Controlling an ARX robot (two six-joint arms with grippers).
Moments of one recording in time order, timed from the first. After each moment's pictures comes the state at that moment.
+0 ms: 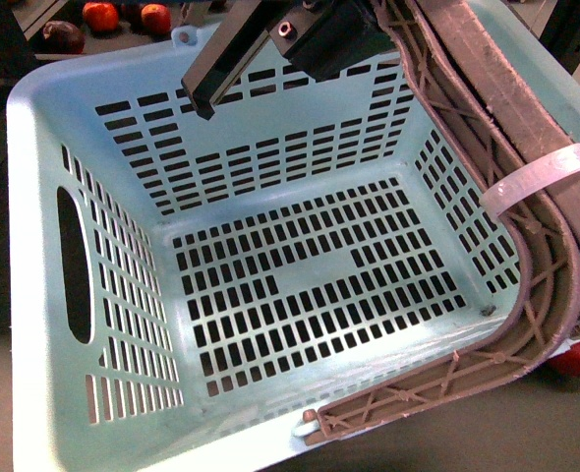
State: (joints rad) left arm -0.65 1.65 1.10 0.02 0.14 -1.03; right arm -0.28 0.45 0.15 -0.10 -0.20 -0.17
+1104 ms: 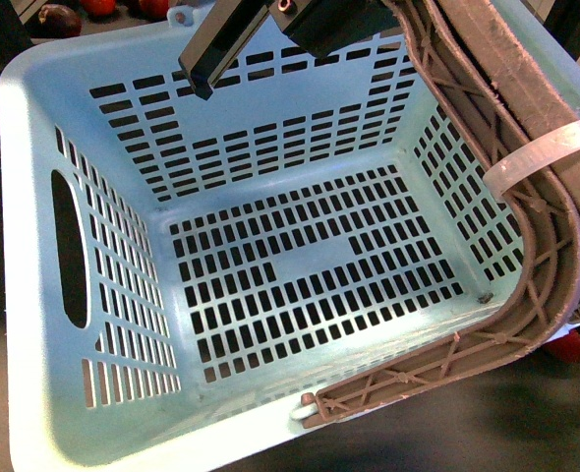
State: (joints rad) left arm -0.65 1.65 1.10 0.02 0.14 -1.03; right arm -0.21 2.18 0.69 0.50 0.03 -0.33
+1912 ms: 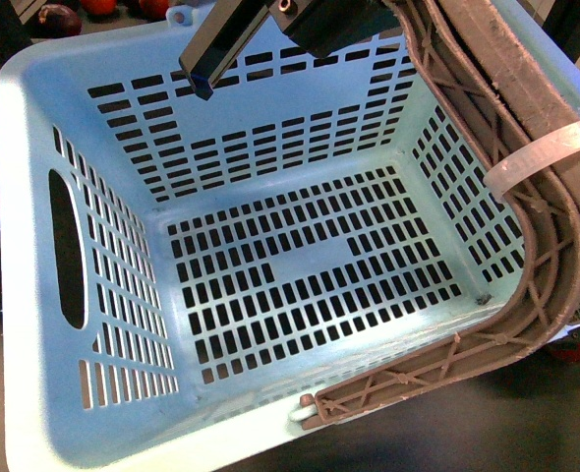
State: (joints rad) left arm -0.65 1.65 1.10 0.02 0.14 -1.03; right arm -0.19 2.41 0.94 0.34 0.02 -0.21
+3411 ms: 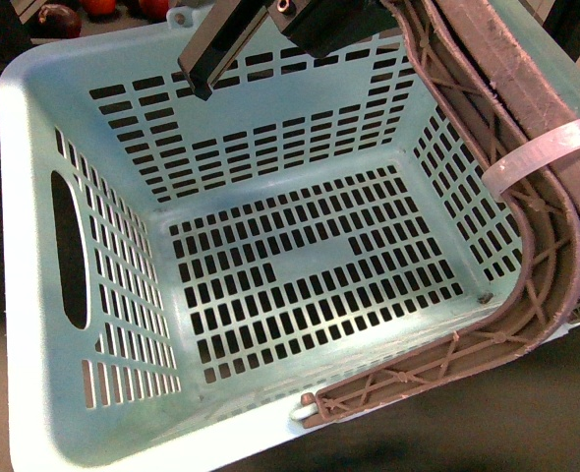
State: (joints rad) left arm -0.65 1.65 1.10 0.02 0.14 -1.03; right arm -0.11 1.23 0.70 0.14 -0.21 0.01
